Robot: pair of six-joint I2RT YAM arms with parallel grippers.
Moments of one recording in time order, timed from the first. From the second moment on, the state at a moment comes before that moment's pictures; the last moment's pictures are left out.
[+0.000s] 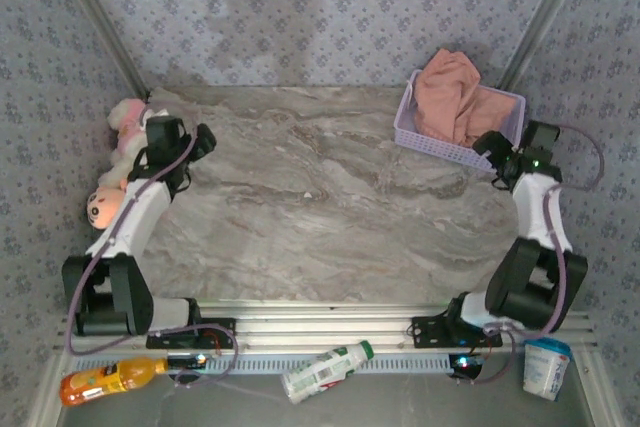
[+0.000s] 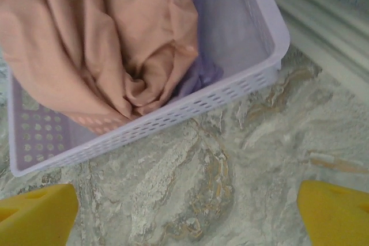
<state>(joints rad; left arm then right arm) -0.04 1.35 1.01 -0.29 -0.12 -0.52 -0.38 1.43 1.10 -0.51 -0.18 0.50</state>
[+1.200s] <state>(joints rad) -0.37 1.70 1.32 -0.55 -0.04 -0.66 -0.12 2.29 2.18 -0.79 -0.14 0.50</state>
